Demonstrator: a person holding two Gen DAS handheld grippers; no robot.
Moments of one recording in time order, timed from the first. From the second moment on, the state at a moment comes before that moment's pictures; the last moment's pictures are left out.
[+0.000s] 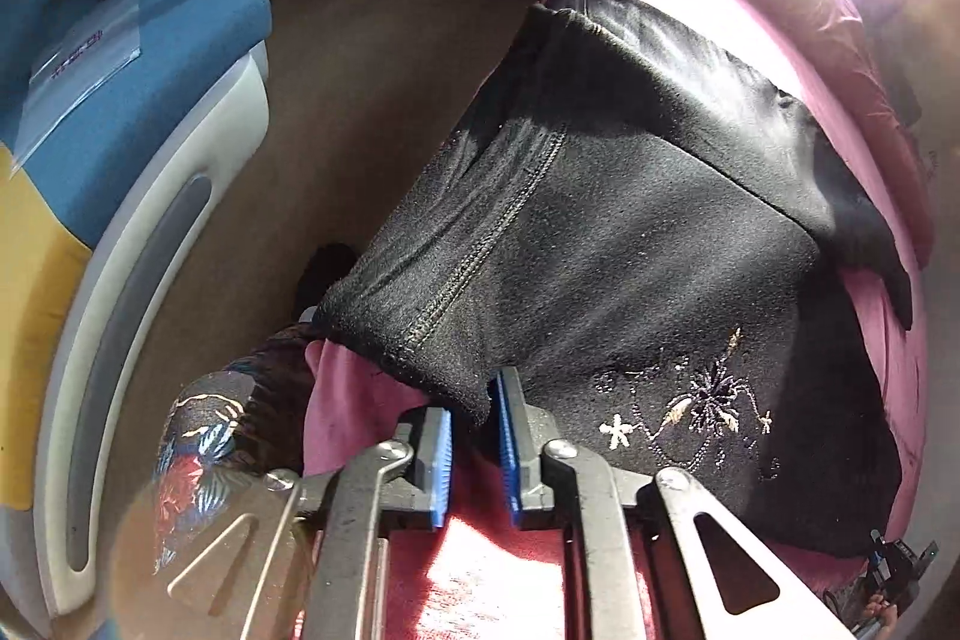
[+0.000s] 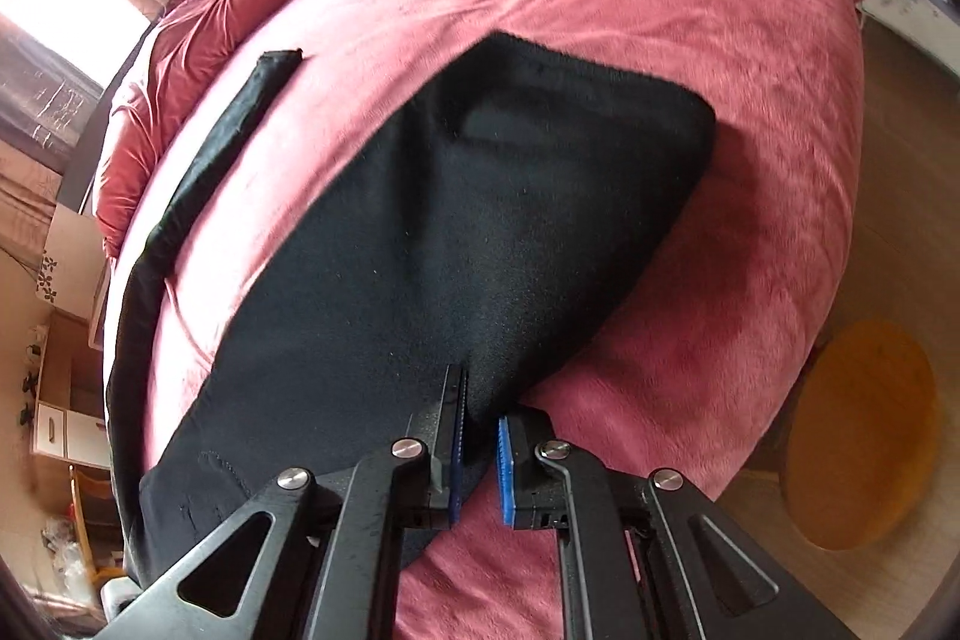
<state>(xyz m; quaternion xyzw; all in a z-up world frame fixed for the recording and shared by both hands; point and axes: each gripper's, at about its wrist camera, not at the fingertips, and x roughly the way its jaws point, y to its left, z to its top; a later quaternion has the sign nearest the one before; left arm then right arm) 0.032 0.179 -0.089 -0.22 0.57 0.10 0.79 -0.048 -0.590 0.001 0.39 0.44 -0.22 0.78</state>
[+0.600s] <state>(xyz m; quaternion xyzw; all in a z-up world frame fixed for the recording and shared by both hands) 0.162 0.235 -0.011 -0.31 0.46 0.07 0.83 0.028 -0.484 0.069 0.26 0.45 -0.11 0.84</state>
